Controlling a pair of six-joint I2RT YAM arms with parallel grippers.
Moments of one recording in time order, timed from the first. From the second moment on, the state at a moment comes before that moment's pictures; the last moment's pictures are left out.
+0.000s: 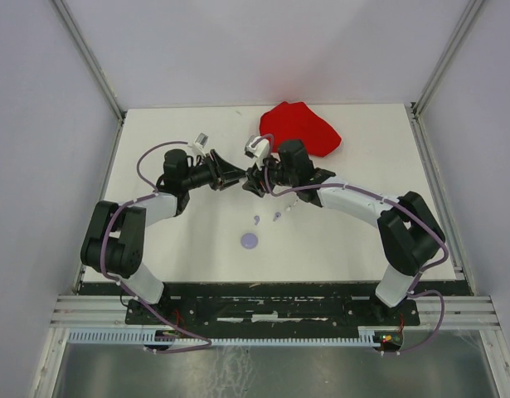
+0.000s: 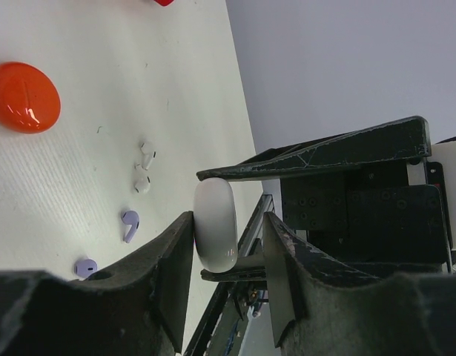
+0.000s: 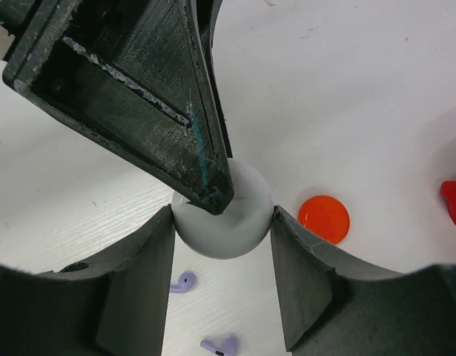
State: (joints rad) left arm -0.22 1.63 0.76 0.63 0.85 -1.01; right arm 0.68 1.73 1.18 0.11 -0.38 -0.19
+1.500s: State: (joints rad) left arm -0.22 1.64 0.76 0.65 0.84 -1.03; right arm 0.67 1.71 1.16 0.11 -0.38 -0.18
